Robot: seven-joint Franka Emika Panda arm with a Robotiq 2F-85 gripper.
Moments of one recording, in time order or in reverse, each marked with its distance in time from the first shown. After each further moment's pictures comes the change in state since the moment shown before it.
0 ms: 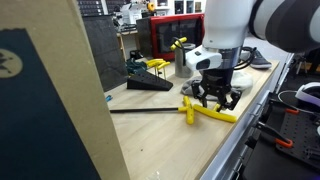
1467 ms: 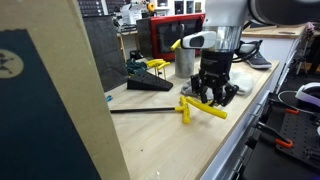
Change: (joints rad) arm 0.012 -0.090 0.002 -0.002 0.457 -0.001 -0.120
